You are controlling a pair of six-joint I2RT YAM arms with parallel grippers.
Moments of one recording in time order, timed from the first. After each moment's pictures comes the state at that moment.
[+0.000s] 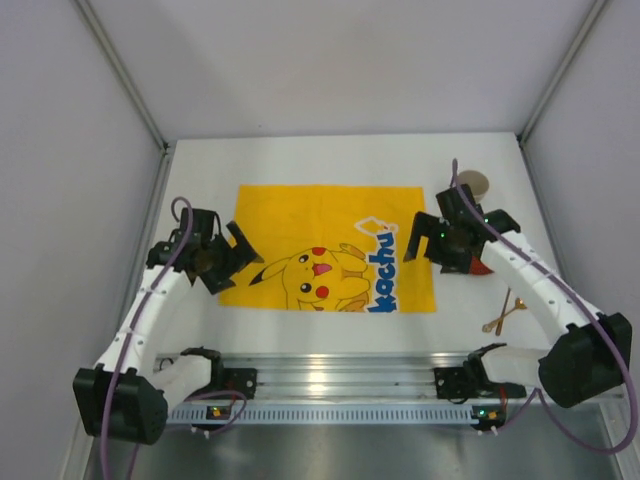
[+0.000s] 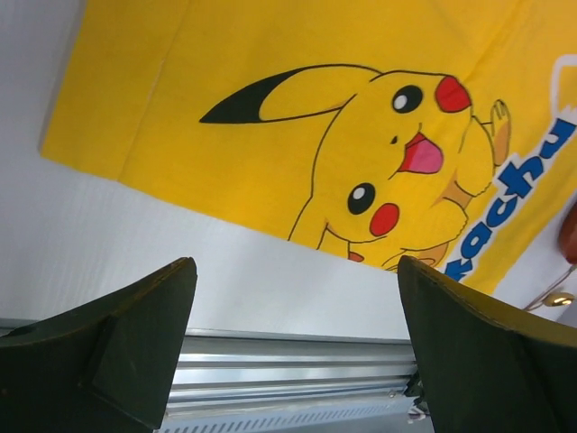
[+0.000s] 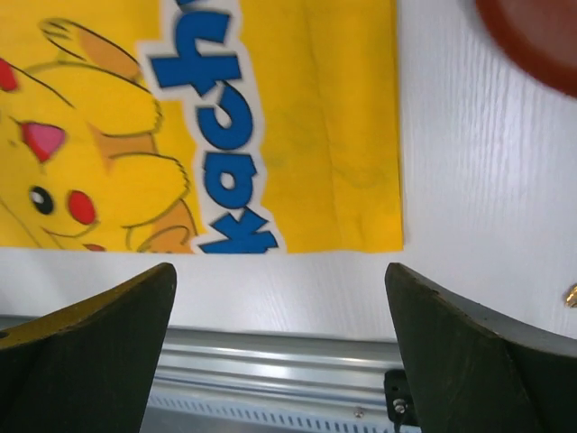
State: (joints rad) left arm -0.12 1.04 0.87 -0.87 0.15 -0.78; right arm 0.36 1.25 0.99 -0.92 -0.04 0.62
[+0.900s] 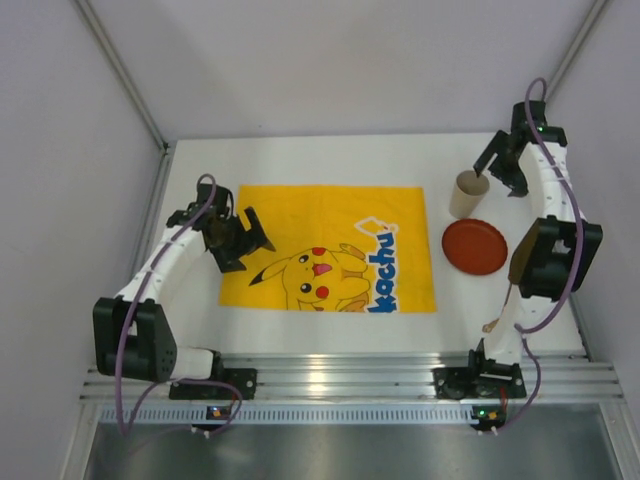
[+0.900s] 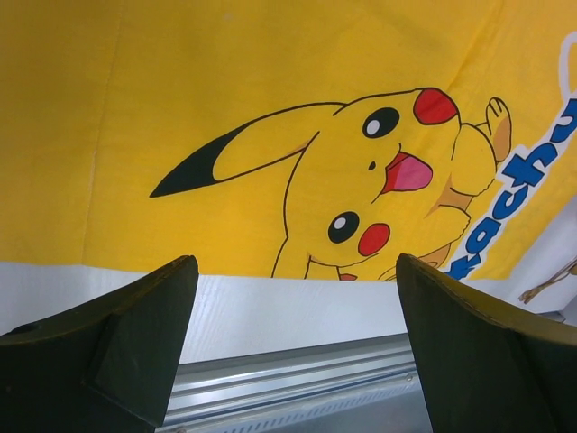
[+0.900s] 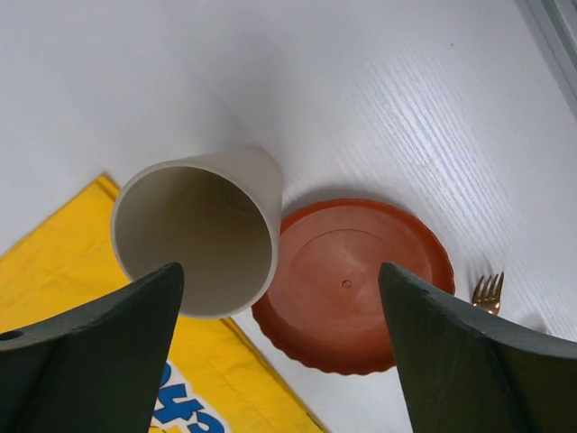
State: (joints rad) left arm -0.12 1.36 1.03 -0.78 0.25 -0.64; right arm -0.14 1.88 1.84 -0.98 0.16 0.49
